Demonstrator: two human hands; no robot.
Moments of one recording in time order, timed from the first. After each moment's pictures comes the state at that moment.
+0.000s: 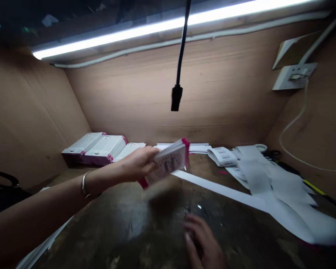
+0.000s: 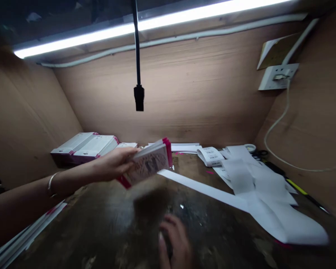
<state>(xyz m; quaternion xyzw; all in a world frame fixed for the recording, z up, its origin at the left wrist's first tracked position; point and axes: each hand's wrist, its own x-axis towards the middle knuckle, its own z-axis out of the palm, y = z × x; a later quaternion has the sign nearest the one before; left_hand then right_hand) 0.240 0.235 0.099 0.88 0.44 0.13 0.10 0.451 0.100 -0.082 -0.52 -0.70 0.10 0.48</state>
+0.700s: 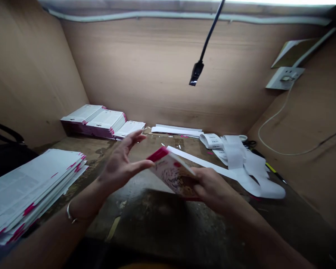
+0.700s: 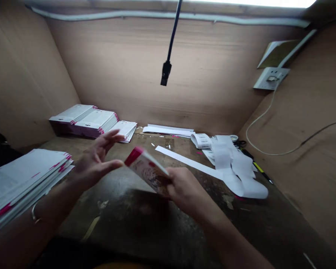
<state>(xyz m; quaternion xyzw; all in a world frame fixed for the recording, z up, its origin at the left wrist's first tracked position) 0.212 0.120 0.038 0.70 0.42 0.49 0.29 0.459 0.100 0.051 -0.48 -0.82 0.24 0.19</state>
